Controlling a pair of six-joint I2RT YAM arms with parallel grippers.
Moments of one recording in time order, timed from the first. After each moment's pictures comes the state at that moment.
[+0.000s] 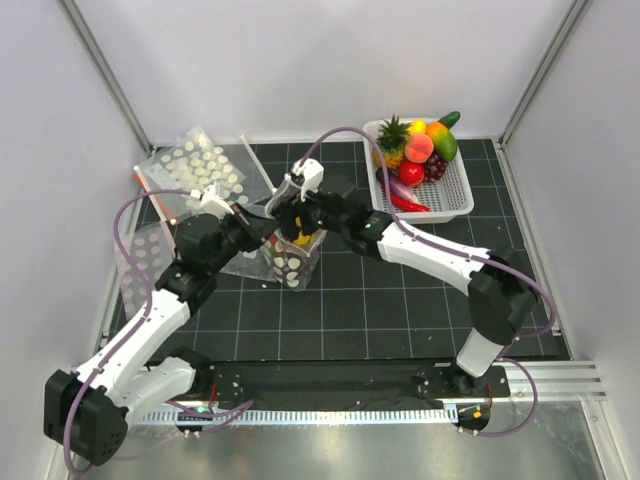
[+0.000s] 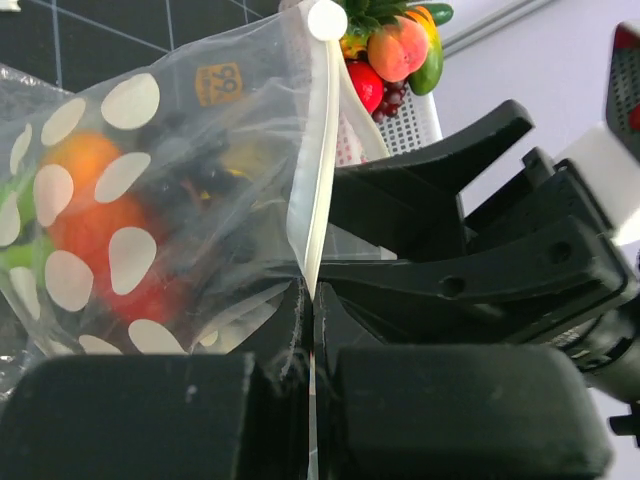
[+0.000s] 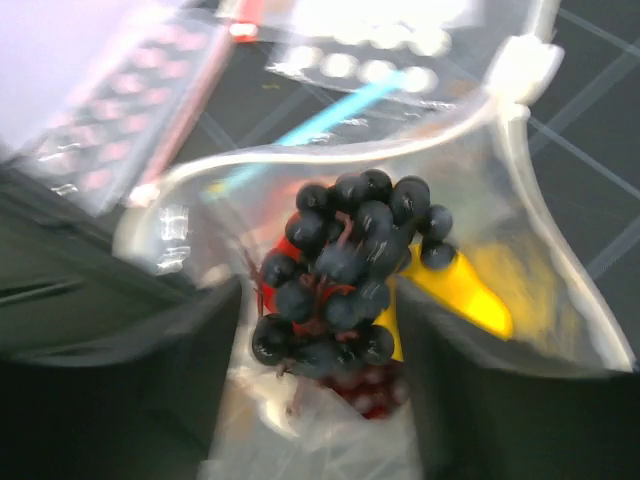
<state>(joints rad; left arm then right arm) -0.44 0.96 0.68 0.06 0.10 -0.85 0.81 1.66 1.27 0.08 -0.18 0.20</state>
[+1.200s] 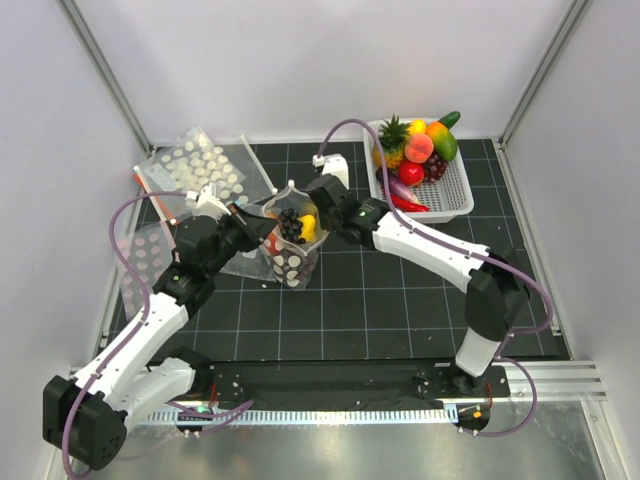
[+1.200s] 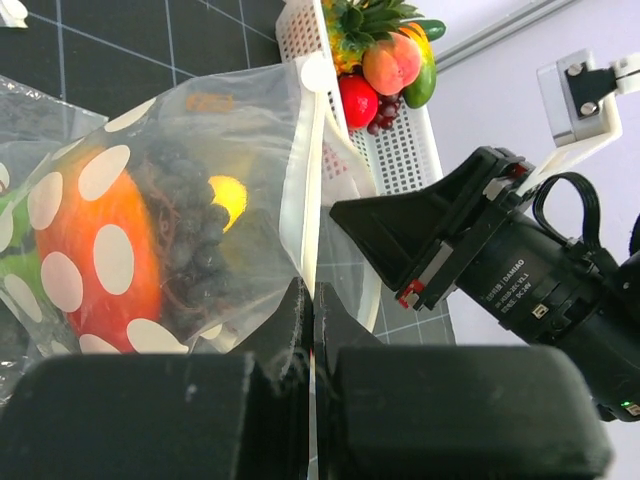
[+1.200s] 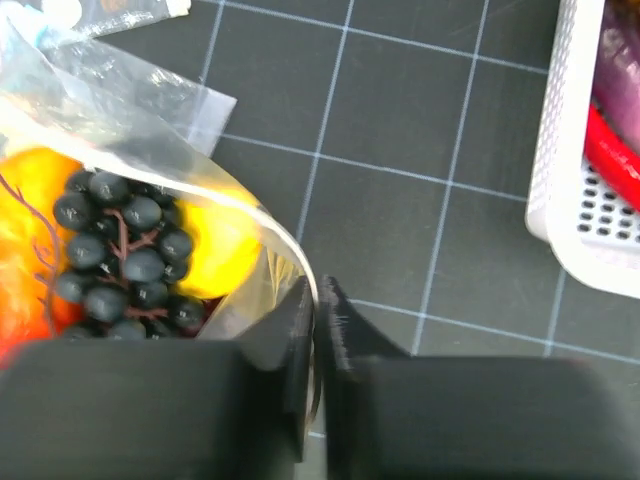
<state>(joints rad) -0.43 0.92 0.67 0.06 0.07 -0.85 0.84 1.73 1.46 -0.45 0.52 0.39</state>
